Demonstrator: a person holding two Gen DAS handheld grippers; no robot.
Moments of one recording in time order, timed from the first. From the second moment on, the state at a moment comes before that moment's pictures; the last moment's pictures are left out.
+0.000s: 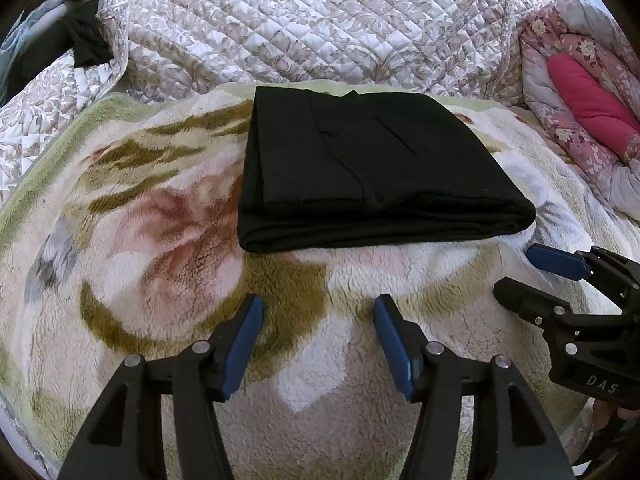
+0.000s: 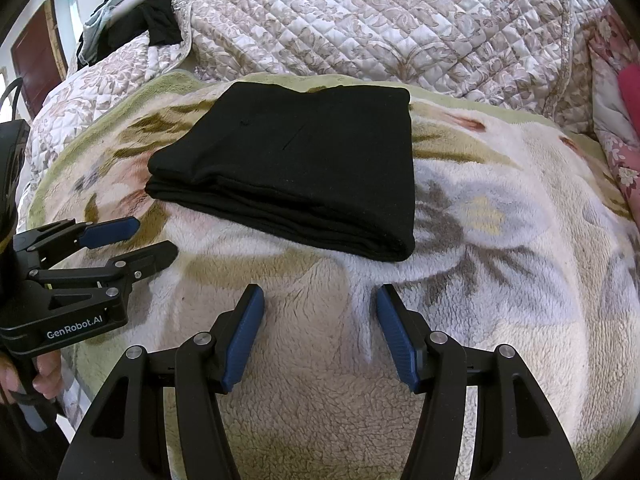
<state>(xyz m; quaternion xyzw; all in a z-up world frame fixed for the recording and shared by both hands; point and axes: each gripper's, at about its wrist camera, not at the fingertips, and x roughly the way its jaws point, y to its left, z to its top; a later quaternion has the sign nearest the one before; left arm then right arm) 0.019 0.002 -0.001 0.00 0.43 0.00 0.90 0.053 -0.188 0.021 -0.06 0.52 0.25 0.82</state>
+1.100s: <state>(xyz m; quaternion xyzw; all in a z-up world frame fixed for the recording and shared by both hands) 0.021 0.003 -0.001 0.00 0.44 0.00 0.90 0.053 -0.187 0.022 -0.06 0.52 0.25 0.82</state>
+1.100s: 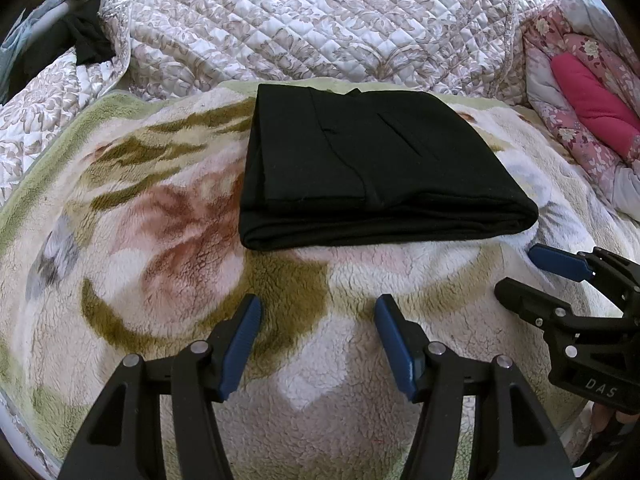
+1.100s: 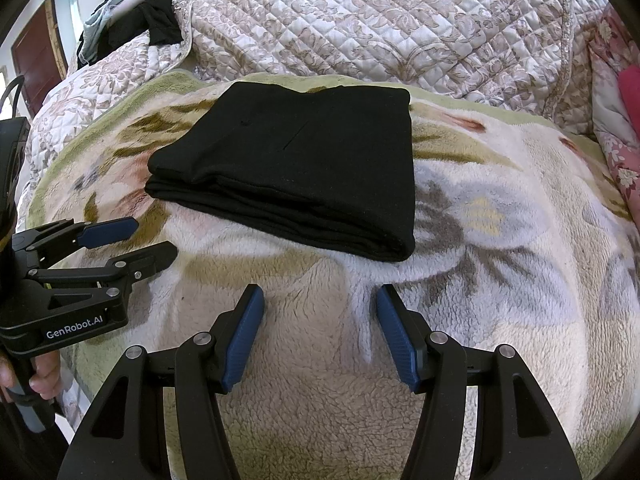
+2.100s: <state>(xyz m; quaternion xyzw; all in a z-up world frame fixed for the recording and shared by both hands) 0.022 0.004 -0.001 0.01 0.44 0.00 0.90 0.053 -0.187 0.022 -0.06 0.52 0.25 0.82</state>
